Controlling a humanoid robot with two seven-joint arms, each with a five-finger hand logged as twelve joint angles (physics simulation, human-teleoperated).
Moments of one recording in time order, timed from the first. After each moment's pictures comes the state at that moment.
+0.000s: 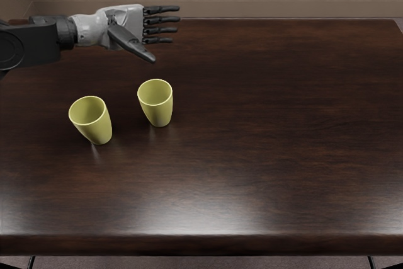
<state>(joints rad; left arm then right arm) -1.11 0.46 -0.59 -0.87 0.12 -0.61 0.37 -0.04 0.00 0.00 0.12 0.03 0.03 -0.32</state>
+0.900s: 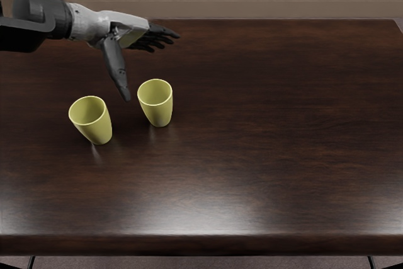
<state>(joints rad) -1.36 0.66 -0.34 -1.27 0.55 -0.61 0.41 -0.04 0.00 0.00 0.12 0.03 0.03 -0.32</state>
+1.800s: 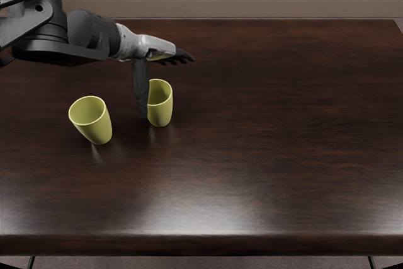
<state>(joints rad) -1.42 0.51 -0.24 -1.34 0.73 -0.48 0.57 -0.04 0.00 0.00 0.12 0.03 0.03 -0.32</state>
